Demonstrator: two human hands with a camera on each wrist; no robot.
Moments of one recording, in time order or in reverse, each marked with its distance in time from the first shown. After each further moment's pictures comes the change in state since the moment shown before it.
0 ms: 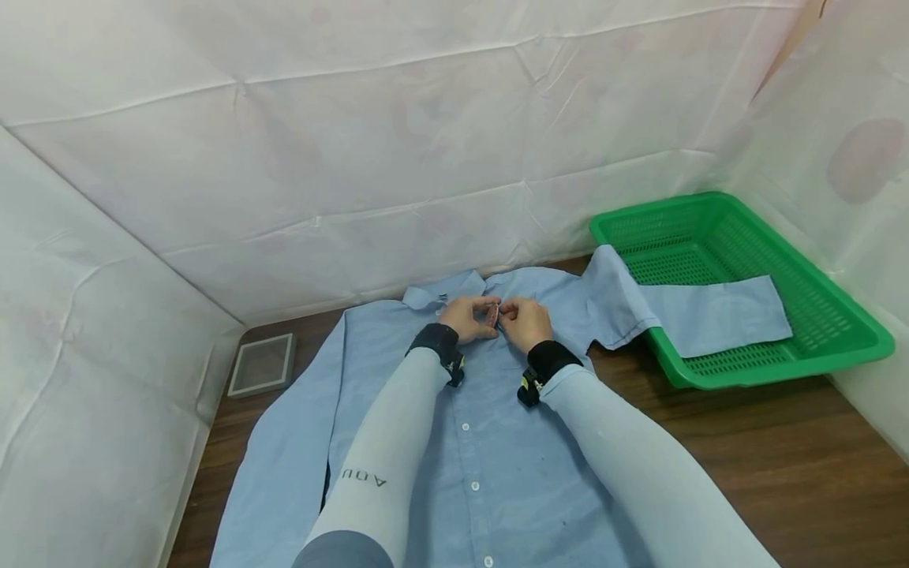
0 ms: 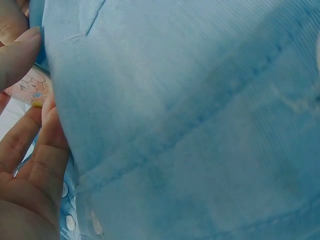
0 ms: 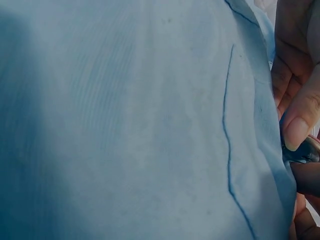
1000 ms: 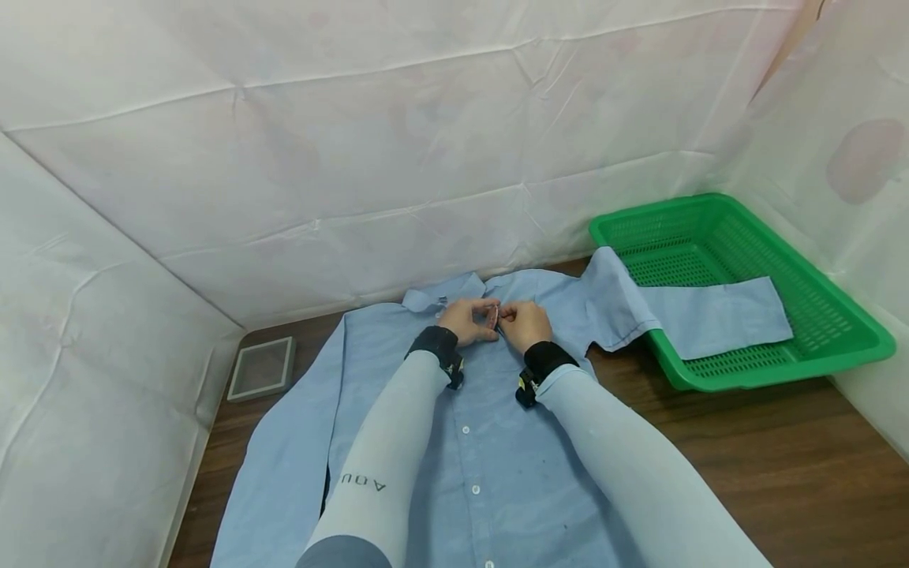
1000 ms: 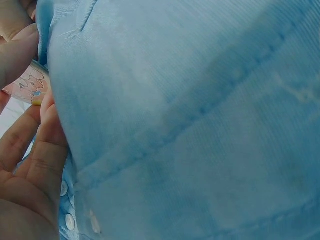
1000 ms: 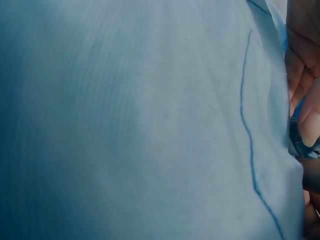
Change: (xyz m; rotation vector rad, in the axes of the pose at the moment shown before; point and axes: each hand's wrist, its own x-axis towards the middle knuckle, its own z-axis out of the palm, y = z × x) left_hand -0.003 0.001 -0.002 -0.012 -0.012 0.025; right_hand 0.006 0.001 0.005 -0.091 0.015 0.025
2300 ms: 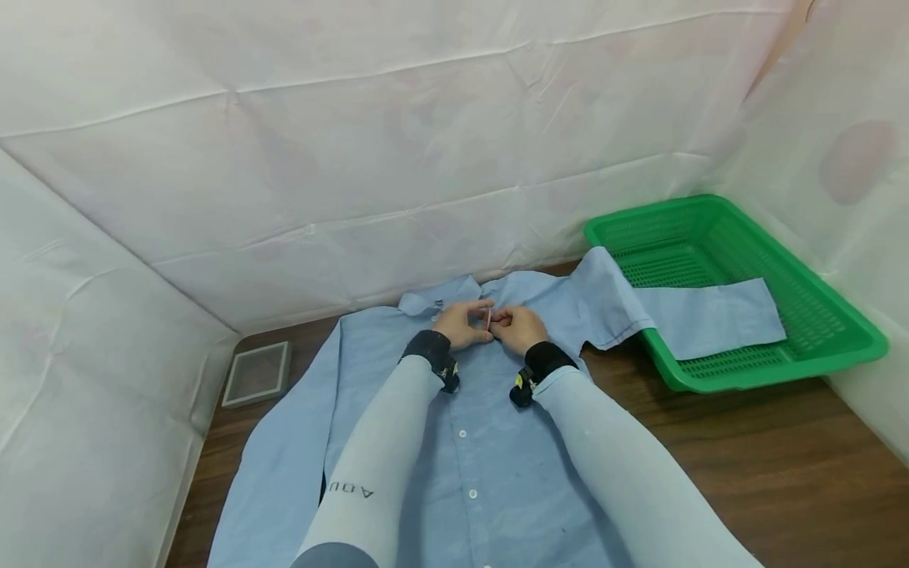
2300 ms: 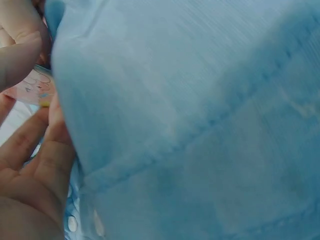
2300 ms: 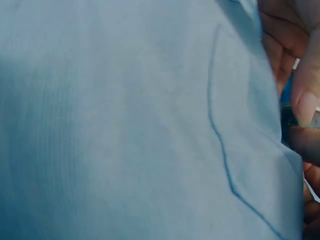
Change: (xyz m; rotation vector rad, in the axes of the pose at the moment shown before) left_hand 0.002 -0.006 0.001 -0.021 -0.033 -0.009; right_hand 0.005 0.015 0.004 0.087 -0.157 -0.002
